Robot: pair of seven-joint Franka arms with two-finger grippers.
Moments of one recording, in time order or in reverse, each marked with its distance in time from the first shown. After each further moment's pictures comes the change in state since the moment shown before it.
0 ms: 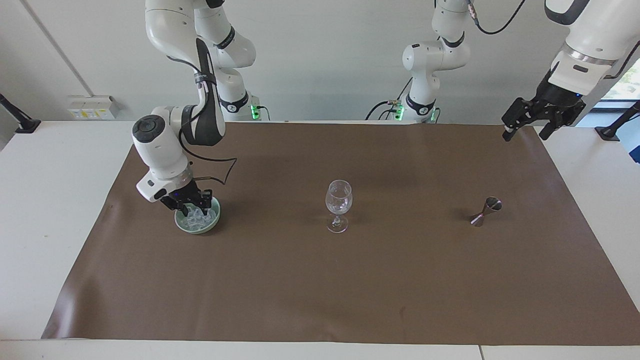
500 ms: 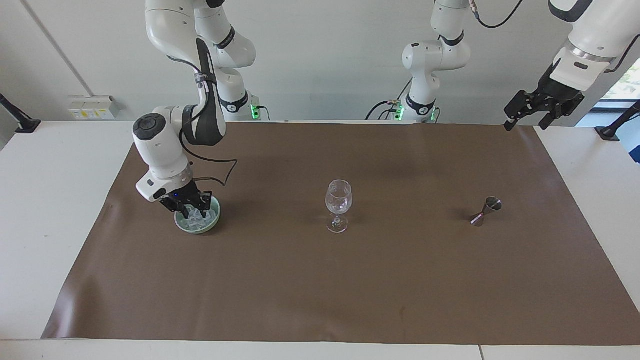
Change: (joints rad) left arm -0.054 -0.079 0.100 -0.114 0.001 -0.023 0.020; right arm 0.000 0.000 0.002 0.000 0.000 0.021 0.002
